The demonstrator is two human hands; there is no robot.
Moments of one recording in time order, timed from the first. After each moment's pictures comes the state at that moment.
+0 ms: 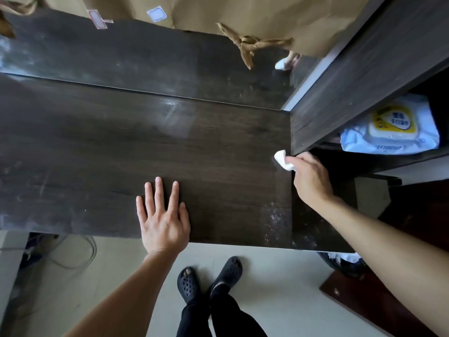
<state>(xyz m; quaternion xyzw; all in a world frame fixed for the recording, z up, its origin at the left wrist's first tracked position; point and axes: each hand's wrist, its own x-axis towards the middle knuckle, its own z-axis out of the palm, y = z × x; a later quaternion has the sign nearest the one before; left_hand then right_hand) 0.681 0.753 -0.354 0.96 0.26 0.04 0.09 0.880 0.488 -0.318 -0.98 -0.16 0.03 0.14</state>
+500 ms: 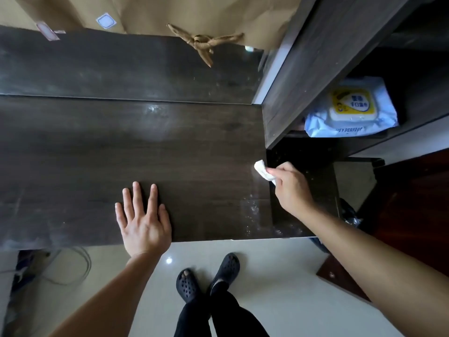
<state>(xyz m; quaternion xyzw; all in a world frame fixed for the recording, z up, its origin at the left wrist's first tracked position) 0.681 0.747 -0.353 0.96 0.27 0.04 0.10 0.834 0.467 -0.313 -0.96 -0.12 0.07 0.24</state>
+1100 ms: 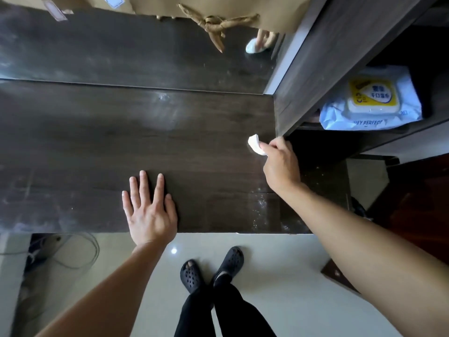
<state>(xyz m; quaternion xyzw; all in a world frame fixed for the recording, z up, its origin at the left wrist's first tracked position) 0.681 0.747 -0.354 0.96 0.27 0.04 0.09 0.859 0.517 -0.322 -0.98 -0.12 0.04 0.16</state>
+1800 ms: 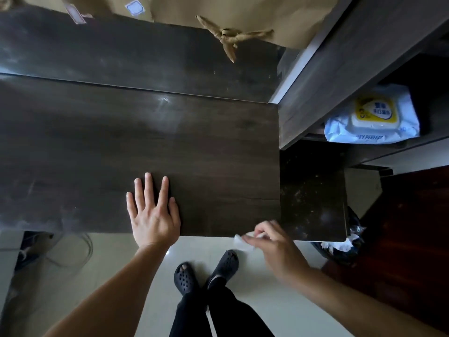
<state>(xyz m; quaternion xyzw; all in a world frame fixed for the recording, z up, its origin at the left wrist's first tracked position) 0.679 0.749 -0.353 0.96 0.26 0.03 0.10 0.709 0.471 -0.316 -0.91 -0.29 0.17 0.25</state>
